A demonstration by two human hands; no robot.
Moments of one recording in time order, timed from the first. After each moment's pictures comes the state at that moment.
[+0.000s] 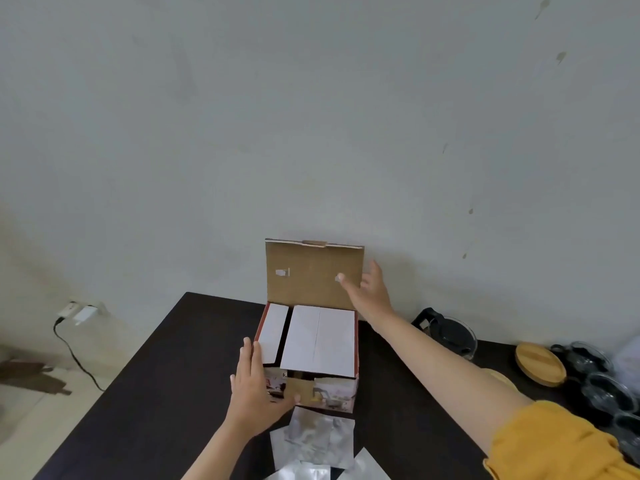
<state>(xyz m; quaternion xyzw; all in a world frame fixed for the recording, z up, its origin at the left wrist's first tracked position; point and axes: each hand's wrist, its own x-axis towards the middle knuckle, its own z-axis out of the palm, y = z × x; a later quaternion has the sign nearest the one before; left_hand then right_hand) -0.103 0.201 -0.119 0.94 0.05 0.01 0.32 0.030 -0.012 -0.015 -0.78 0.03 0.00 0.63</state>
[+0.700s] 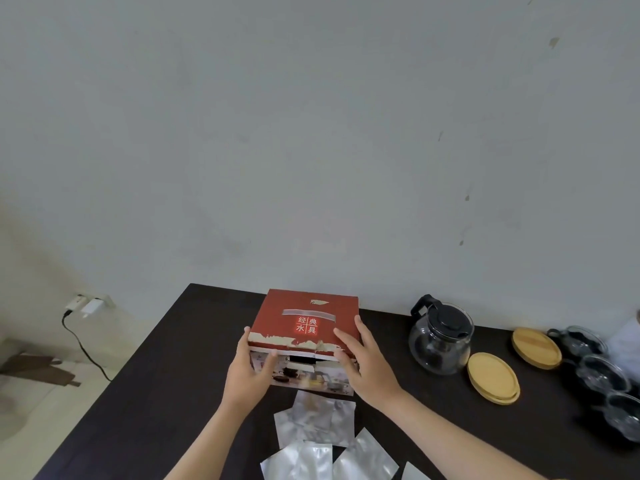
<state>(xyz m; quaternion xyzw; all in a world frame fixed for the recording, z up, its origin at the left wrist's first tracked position) -0.113 0.209 -0.103 0.84 0.12 0.06 0.53 -0.077 -0.032 -0.119 -0.89 -0.17 -0.03 0.41</state>
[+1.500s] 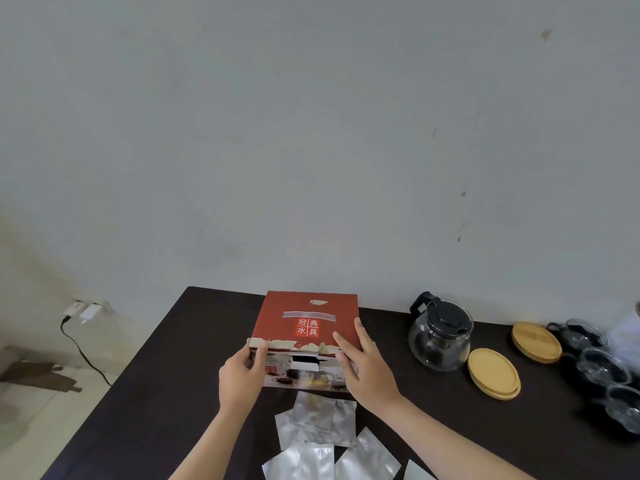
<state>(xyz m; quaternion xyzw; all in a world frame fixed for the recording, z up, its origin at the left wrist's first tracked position) -0.106 0.210 -0.108 0.84 0.19 0.11 0.49 -0.080 -0.026 -0.132 -0.92 -0.15 -0.08 0.34</state>
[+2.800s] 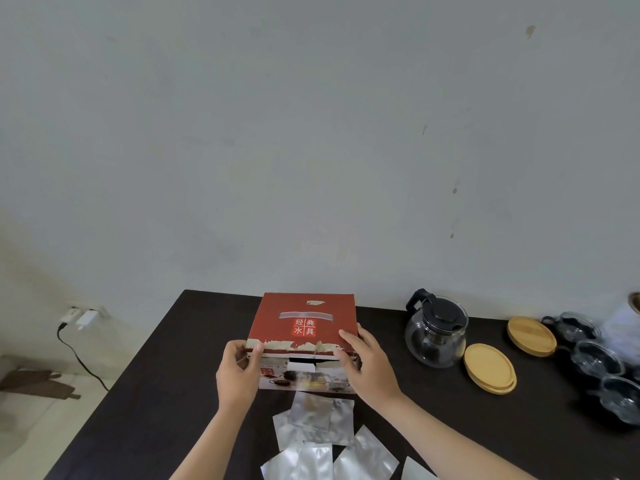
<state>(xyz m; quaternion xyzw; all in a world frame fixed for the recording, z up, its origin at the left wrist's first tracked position) -0.107 0.204 -0.101 0.79 0.21 0.15 0.55 -0.083 -0.032 -0.123 -0.88 -0.12 -0.08 0.46</state>
